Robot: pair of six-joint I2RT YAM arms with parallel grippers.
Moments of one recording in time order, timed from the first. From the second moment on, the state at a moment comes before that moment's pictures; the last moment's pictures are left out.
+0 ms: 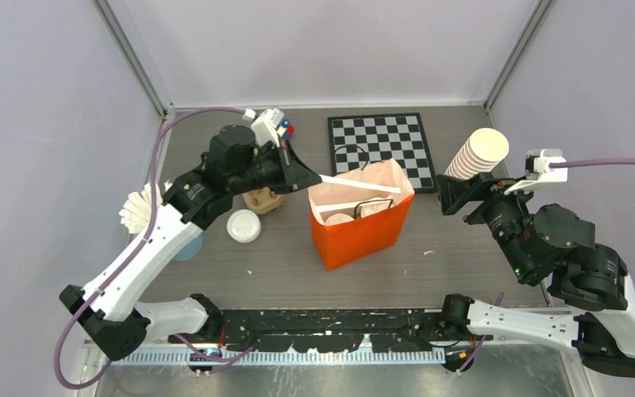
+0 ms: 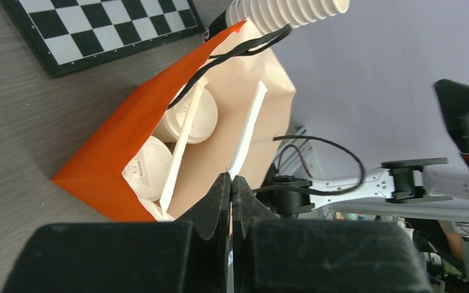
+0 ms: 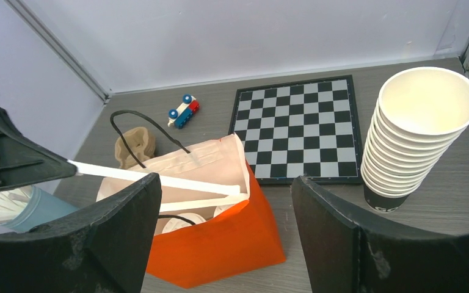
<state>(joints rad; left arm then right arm) -0.68 1.16 1.39 -0.58 0.27 -0.75 1.16 0.65 1.35 -0.80 0.94 0.40</state>
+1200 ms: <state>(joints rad) -0.74 1.07 1.65 -0.87 -0.13 -0.44 1.16 0.83 1.44 -0.96 0.78 0.52</state>
